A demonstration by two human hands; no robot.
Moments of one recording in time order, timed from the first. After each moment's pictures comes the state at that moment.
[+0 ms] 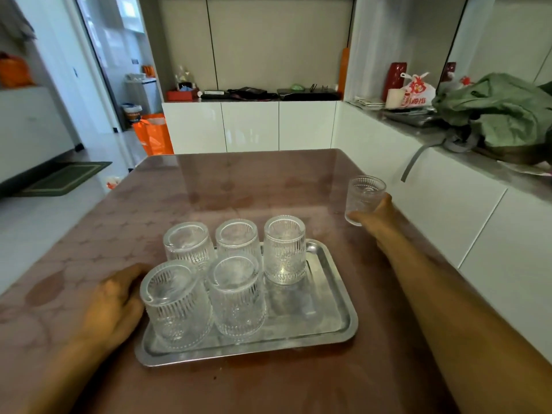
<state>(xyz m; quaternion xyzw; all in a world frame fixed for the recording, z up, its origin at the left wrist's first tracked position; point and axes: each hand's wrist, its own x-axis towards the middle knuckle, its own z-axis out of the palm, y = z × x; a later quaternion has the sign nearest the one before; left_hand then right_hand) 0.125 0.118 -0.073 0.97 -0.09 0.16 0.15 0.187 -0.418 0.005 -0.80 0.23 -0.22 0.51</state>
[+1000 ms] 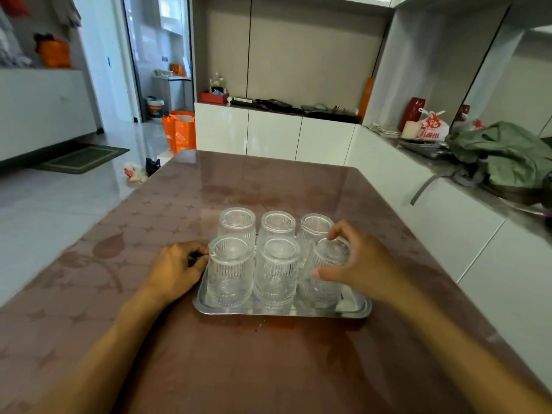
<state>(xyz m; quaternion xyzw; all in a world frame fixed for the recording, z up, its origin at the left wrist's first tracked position) 0.057 0.047 -0.006 0.90 -0.12 0.20 0.37 0.000 -0.281 0.079 -0.95 -0.08 -0.11 0.27</state>
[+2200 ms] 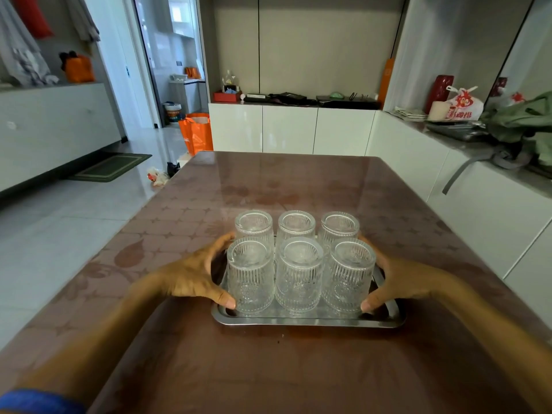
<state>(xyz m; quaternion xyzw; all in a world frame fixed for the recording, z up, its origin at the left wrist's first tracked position) 0.074 0.061 0.023 0.88 -0.19 -0.19 0.40 0.069 -0.343 0.021 -0.91 -0.19 0.16 0.33</state>
